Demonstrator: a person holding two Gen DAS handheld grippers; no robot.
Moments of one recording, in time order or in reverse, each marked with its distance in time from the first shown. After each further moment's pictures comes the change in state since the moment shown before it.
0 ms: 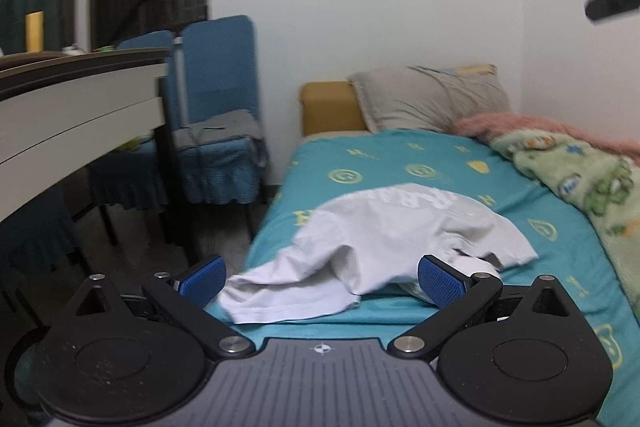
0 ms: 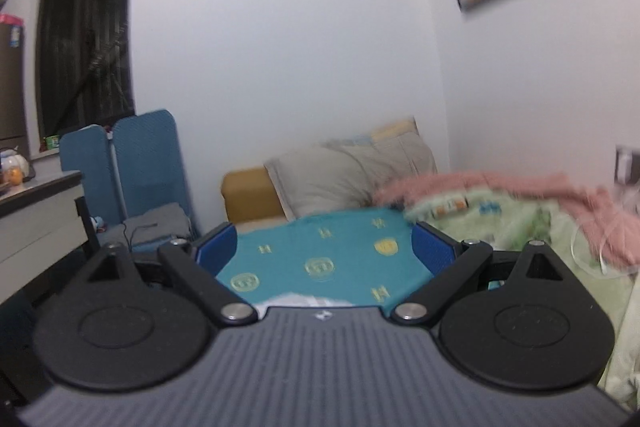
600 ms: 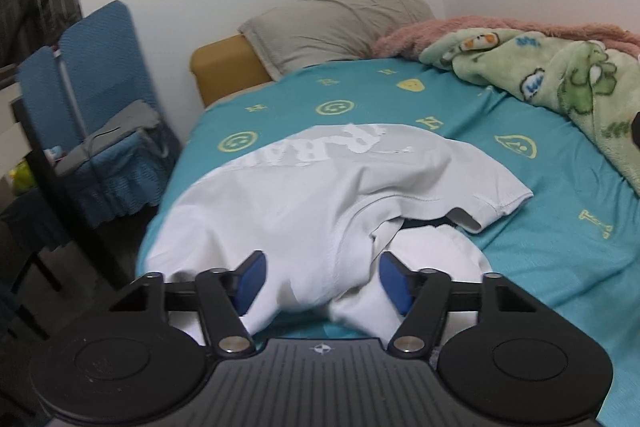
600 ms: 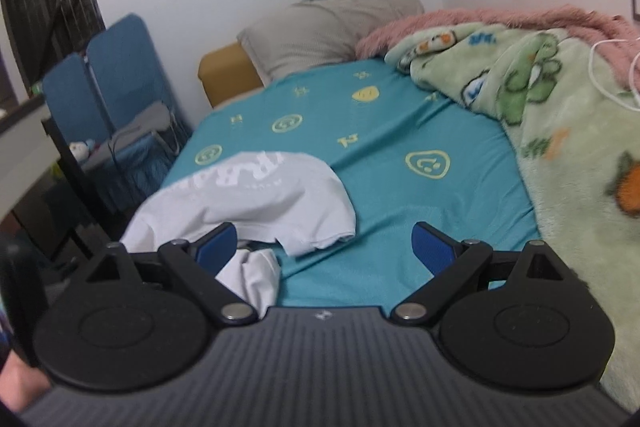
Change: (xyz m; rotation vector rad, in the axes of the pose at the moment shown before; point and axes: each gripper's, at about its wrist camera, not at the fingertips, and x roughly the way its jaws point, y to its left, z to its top) left arm 0.186 -0.103 -0.017 0.253 0.139 -0.165; right arm 0.092 -0.076 -0.117 0.090 0.343 0.042
